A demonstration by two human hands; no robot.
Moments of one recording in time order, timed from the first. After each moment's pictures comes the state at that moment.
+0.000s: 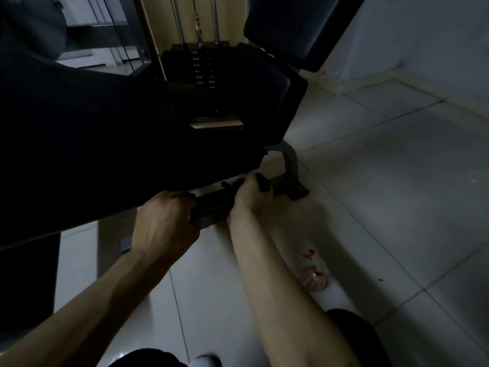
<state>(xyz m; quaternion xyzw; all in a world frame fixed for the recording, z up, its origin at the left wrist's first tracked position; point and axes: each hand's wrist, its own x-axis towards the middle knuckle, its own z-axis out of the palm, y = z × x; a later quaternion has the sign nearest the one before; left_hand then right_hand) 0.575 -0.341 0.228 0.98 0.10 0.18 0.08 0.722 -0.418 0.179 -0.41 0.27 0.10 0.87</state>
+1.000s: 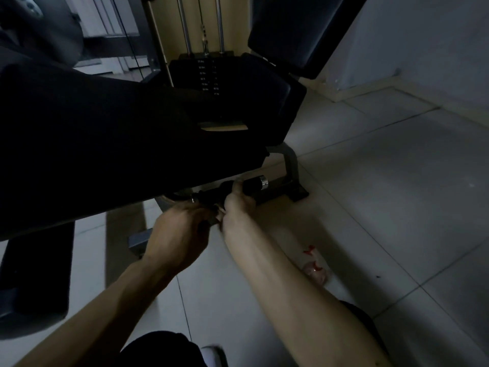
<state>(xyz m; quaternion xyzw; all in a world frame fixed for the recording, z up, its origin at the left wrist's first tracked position) 0.541 -0.352 0.228 0.97 0.02 0.18 0.13 0.655 -0.435 0.224 -0.48 0.24 0.29 0.79</state>
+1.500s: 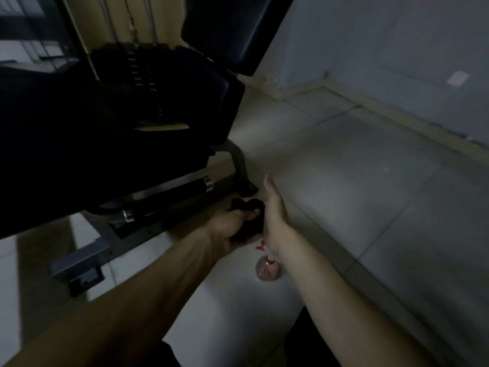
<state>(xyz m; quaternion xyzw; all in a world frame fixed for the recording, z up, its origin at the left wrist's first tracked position) 0.658 -0.501 0.217 0.52 0.28 -0.18 0.78 0.717 -0.598 0.185 -0.60 0.20 0.24 0.74</state>
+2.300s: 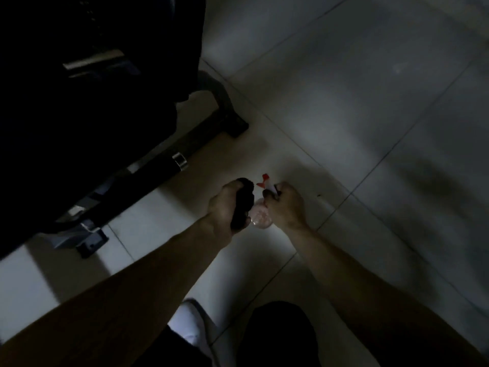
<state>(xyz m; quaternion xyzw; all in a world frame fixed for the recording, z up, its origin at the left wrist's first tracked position) 0.693 -0.519 0.213 0.48 0.43 -0.27 0.72 0.723 -0.665 0.101 -0.88 0.17 0.16 0.41</state>
